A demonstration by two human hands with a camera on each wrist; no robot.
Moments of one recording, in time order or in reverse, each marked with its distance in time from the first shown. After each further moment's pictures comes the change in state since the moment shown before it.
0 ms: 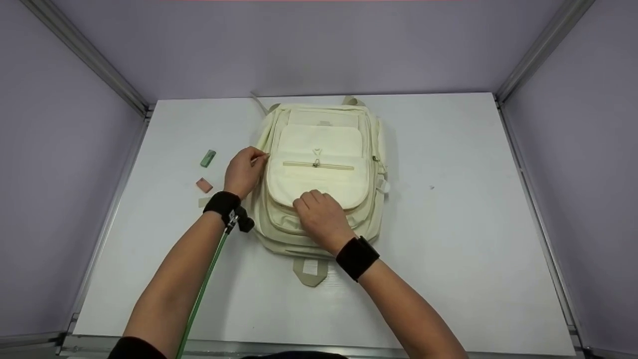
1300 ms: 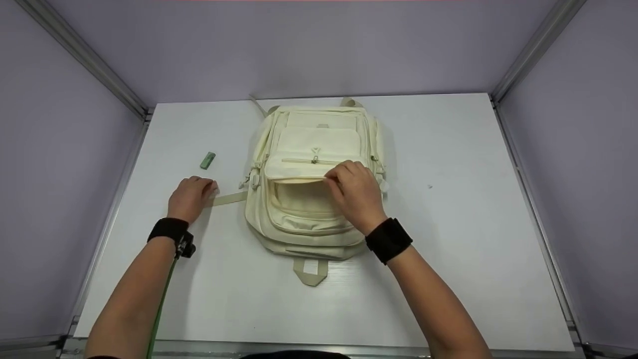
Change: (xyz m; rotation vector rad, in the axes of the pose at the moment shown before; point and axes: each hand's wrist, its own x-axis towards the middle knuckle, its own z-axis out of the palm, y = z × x) left_hand -0.045 -0.133 -0.054 0.359 -0.032 0.077; right_hand 0.007 0.050 -0.062 0.254 0.122 0.309
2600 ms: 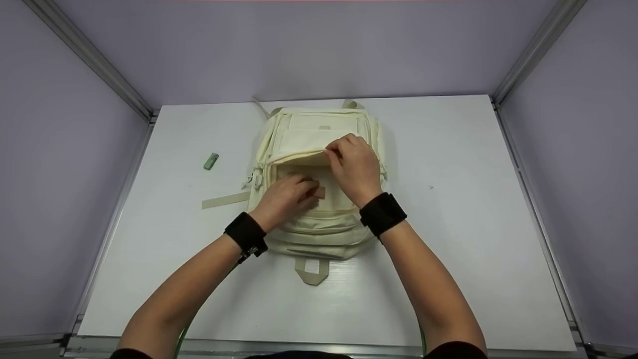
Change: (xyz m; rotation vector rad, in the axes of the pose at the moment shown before) left_hand 0.018 0.227 0.021 -0.029 0.033 0.664; right_hand 0.047 0.011 -0.009 -0.019 0.067 0.132
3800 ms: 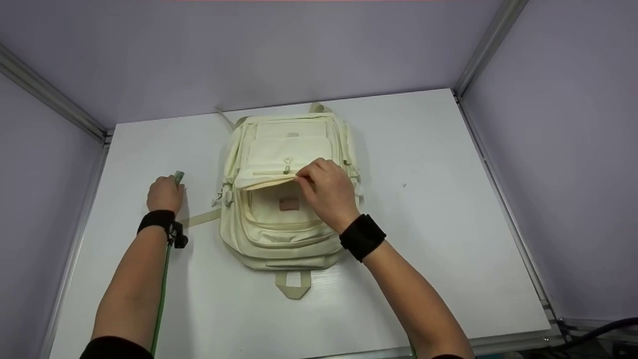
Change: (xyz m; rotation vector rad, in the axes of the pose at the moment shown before) left_hand -0.079 -0.216 -0.015 -0.008 -0.075 -0.904; right_hand -0.042 -0.013 -0.005 0.015 0.004 -0.025
